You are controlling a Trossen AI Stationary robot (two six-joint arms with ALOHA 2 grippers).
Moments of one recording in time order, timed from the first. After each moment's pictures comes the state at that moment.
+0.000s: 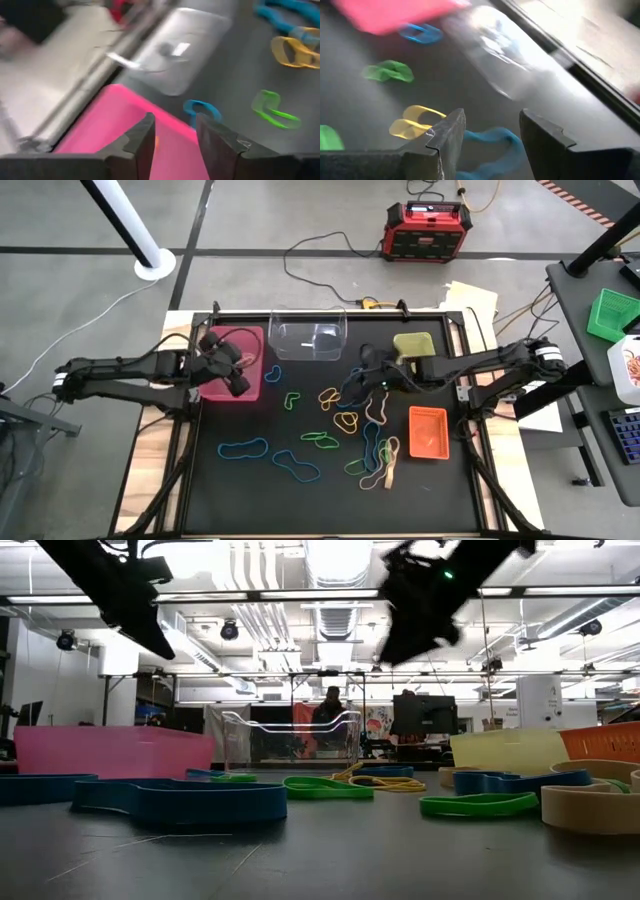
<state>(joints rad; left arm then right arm) 0.07 0.81 0.74 -0.79 -0.54 -0.21 0.00 1.45 0.99 -0.28 0.46 0.33</state>
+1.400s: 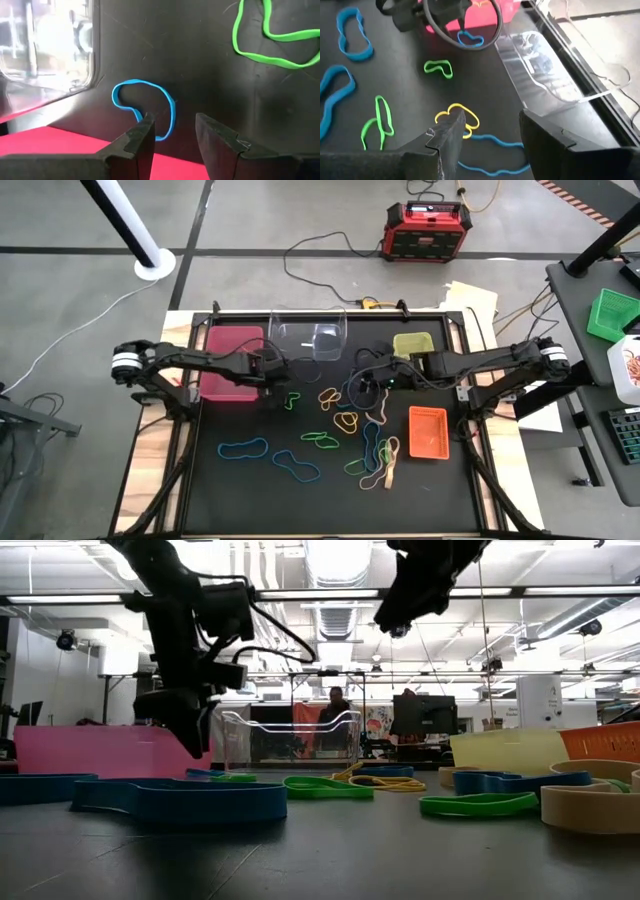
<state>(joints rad) 0.18 1.55 0.86 -0.63 -0.30 0.17 0.04 1.38 1.10 -0.46 0.34 0.16</state>
